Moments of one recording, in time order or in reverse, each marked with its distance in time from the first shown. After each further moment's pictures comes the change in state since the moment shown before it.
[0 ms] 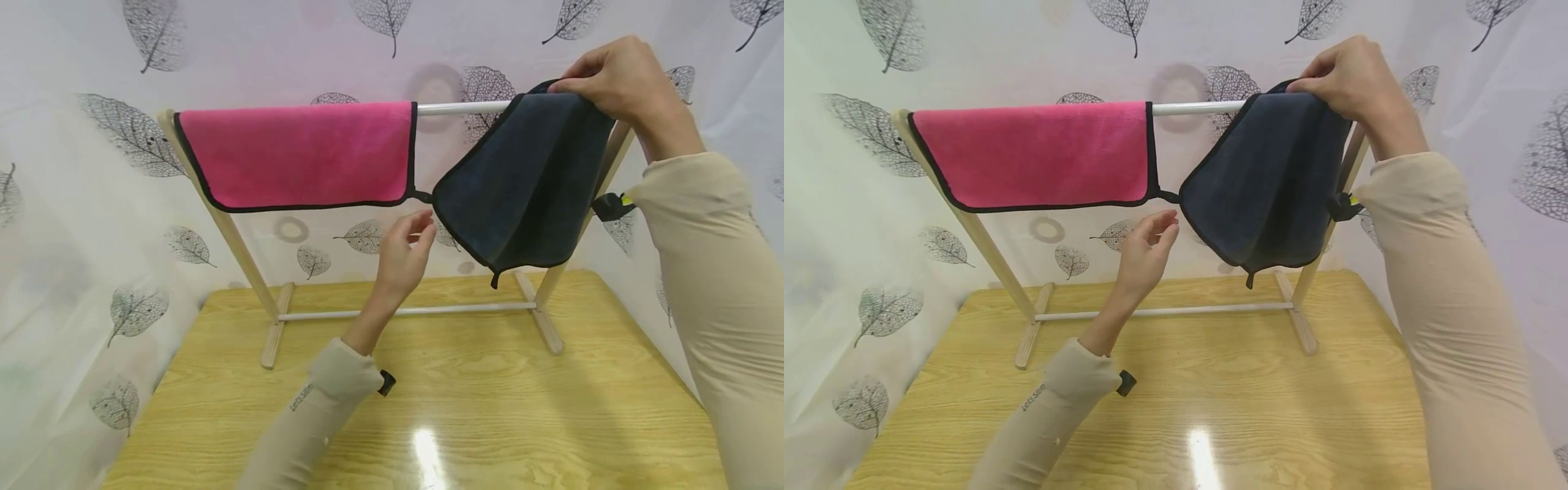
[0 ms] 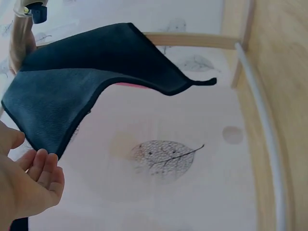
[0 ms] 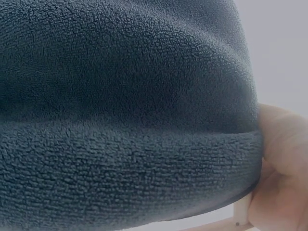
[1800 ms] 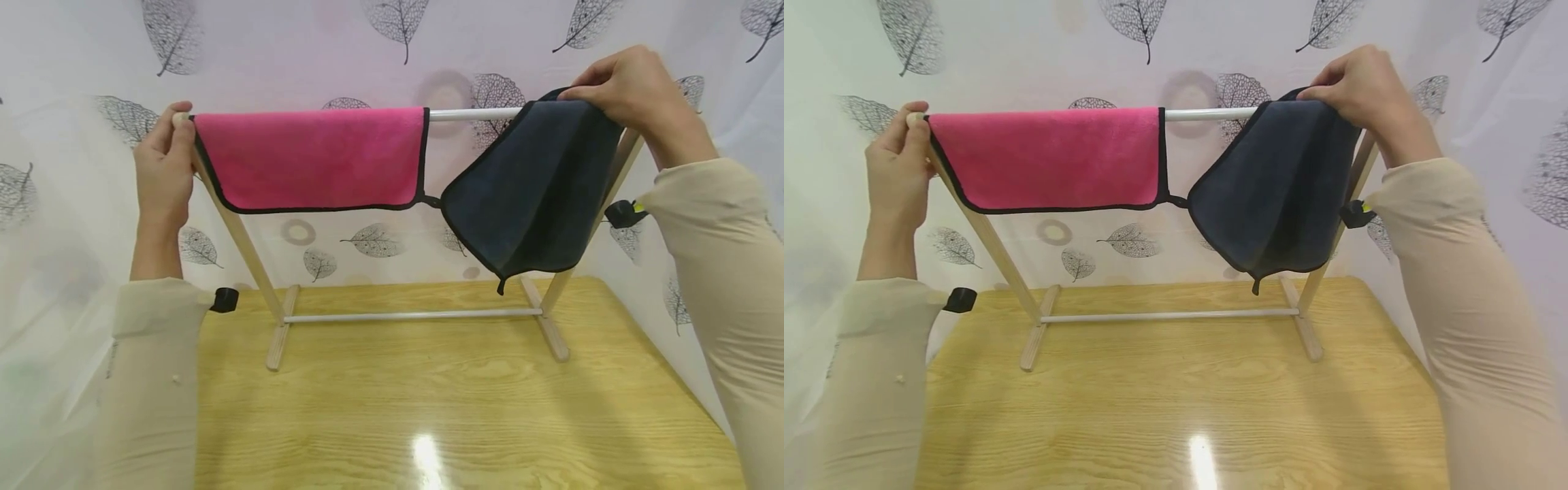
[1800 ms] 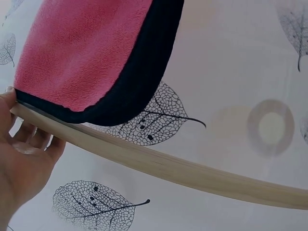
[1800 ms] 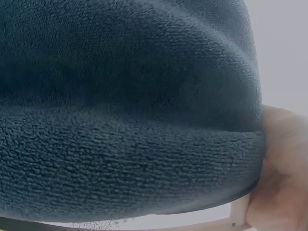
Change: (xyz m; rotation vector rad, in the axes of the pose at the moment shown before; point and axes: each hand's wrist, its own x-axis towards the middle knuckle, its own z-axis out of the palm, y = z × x) left_hand 0.096 0.010 -0.302 -0.263 0.296 -0.084; right_hand 0.001 0.000 0.002 -0.044 -0.003 -0.008
